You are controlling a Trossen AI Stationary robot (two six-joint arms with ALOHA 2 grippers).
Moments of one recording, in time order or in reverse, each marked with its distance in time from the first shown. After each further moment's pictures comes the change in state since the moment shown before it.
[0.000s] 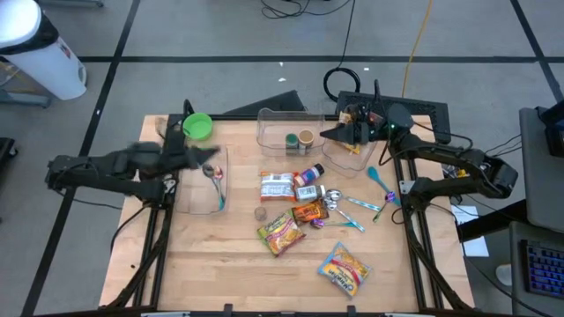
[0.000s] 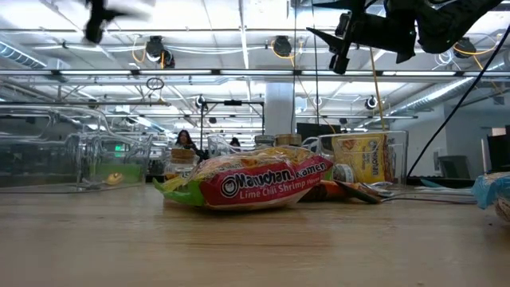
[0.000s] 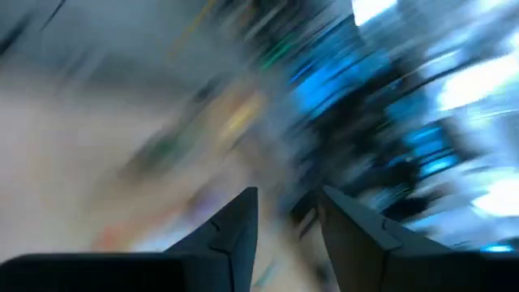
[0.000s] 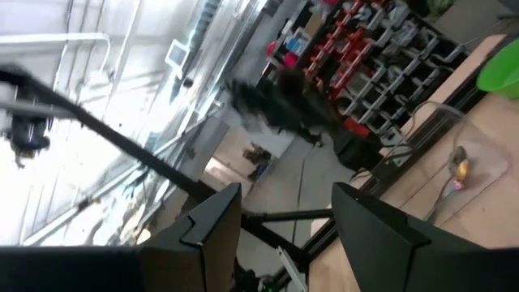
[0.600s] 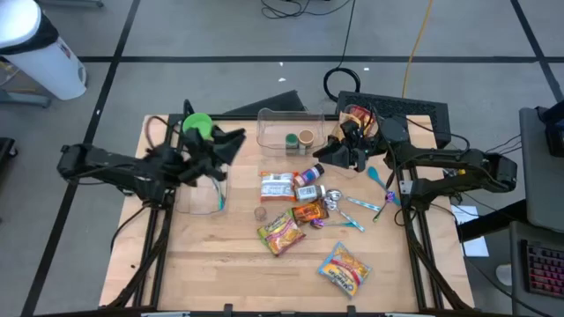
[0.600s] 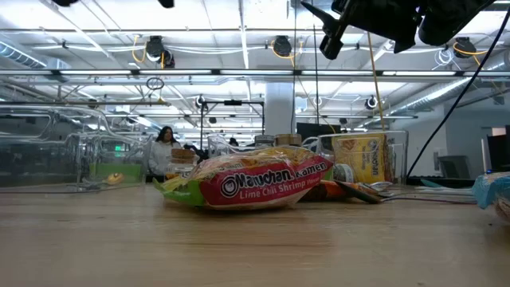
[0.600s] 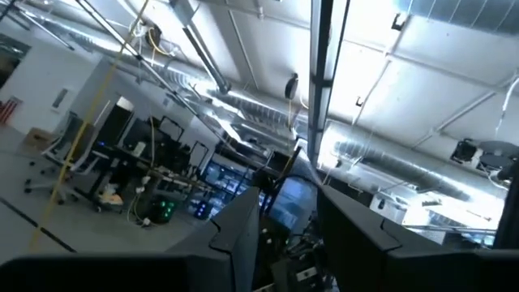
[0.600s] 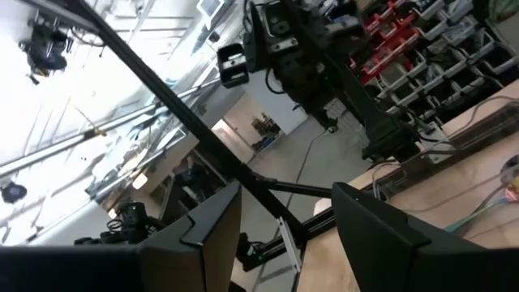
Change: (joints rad) left arm -0.034 0.516 -0.003 1.209 0.086 0.704; right arm 0.233 0.000 0.000 0.000 0.105 -0.242
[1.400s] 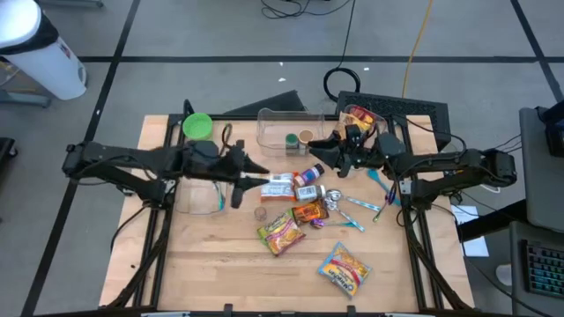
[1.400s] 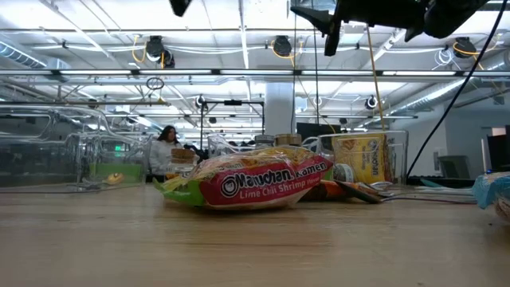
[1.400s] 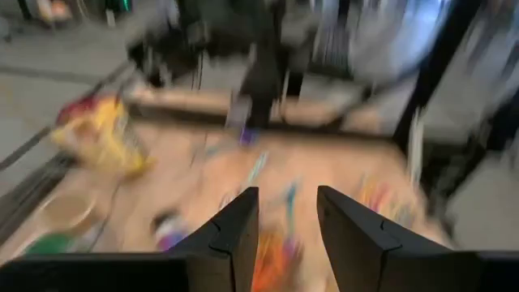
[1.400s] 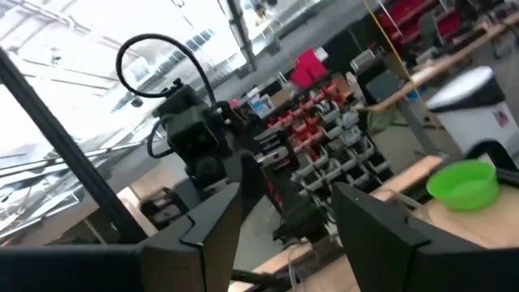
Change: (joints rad) left arm 0.019 0.069 0.370 -1.205 0.362 0.162; right arm 0.199 0.011 0.000 0.018 0.588 -0.245
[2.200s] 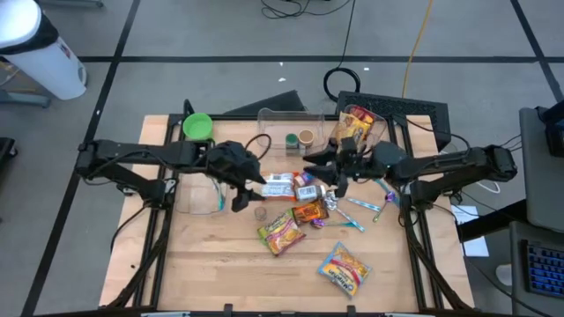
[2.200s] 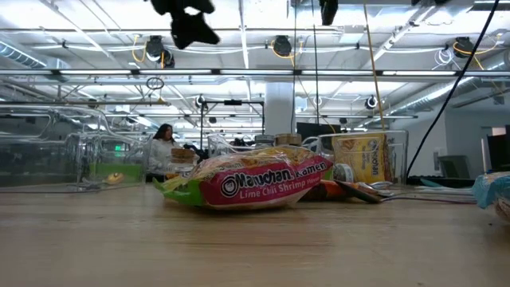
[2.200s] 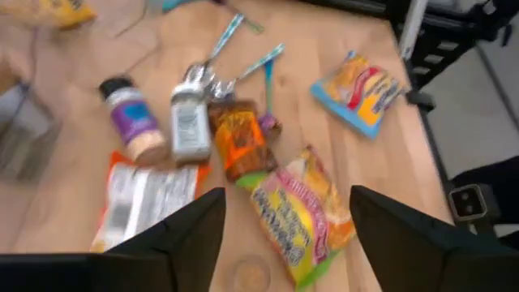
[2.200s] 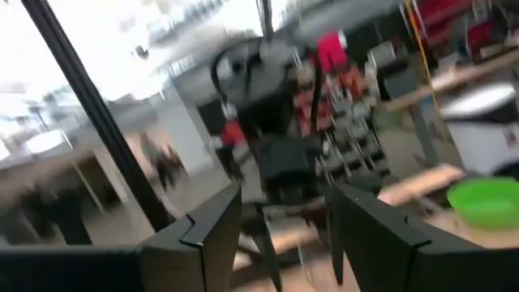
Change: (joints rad) left arm 0.071 0.165 0.101 -0.324 0.236 -0.032; right arm 0.194 -0.001 0.168 -0.266 0.096 -0.211
